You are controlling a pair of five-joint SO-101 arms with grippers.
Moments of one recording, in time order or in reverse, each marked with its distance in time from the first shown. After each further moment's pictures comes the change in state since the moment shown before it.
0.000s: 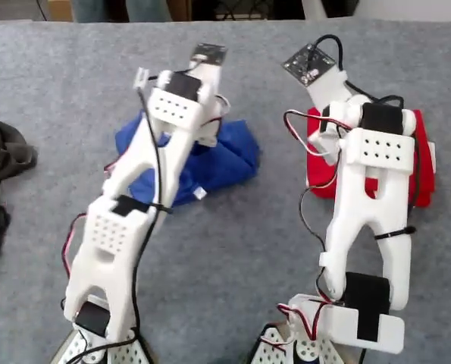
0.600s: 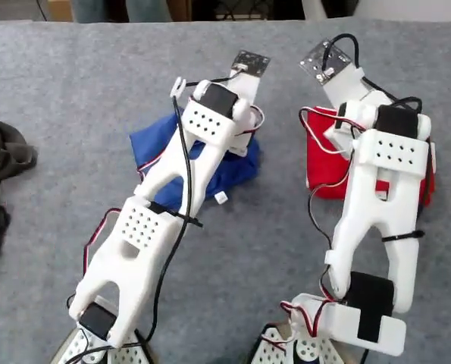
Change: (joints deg) left arm 7.0 12.0 -22.6 7.5 0.1; right arm 4.5 0.0 0.4 -4.3 3.0
